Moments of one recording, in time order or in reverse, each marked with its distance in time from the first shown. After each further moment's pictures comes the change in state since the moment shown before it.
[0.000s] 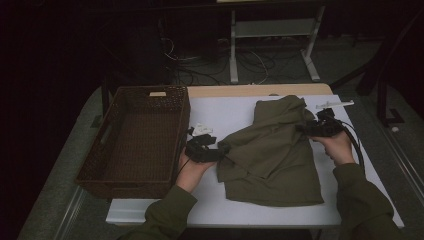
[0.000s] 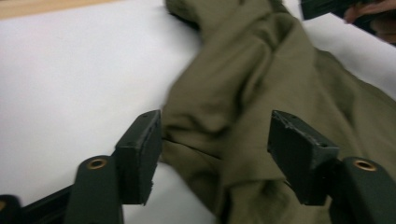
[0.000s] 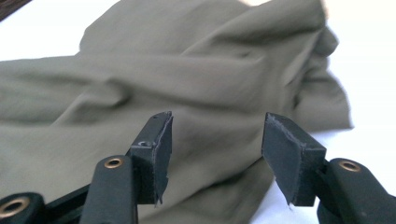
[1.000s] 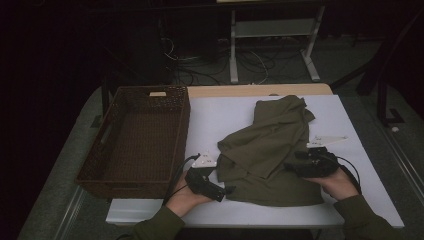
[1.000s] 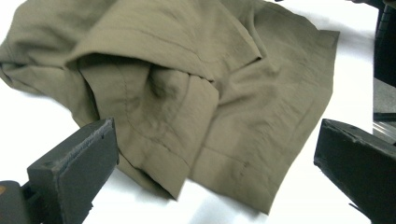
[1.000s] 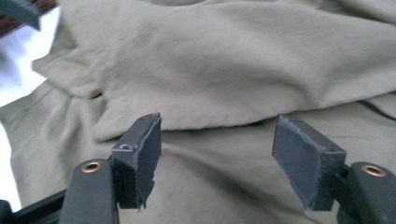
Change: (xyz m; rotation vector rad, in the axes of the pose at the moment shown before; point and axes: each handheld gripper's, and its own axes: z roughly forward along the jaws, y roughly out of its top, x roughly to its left) left arm -0.029 -0.060 -0.015 0.076 -0.260 0.151; right arm 0.090 -0.064 -0.046 0.019 0.189 -0.161
